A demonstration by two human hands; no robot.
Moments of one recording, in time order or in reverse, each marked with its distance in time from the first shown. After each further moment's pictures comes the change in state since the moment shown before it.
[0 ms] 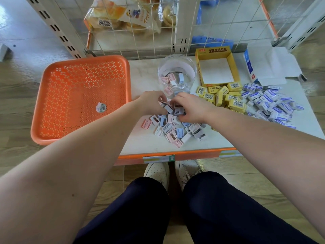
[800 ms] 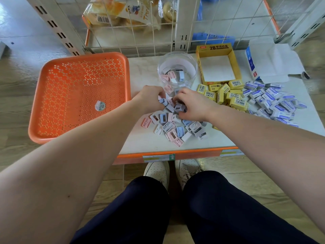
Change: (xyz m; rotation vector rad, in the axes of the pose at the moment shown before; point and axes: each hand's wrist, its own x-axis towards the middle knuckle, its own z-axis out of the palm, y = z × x) left_hand 0.006 -0.006 0.003 0.044 0.122 0.055; right_hand 0.003 0.005 0.004 0.049 0.030 0.044
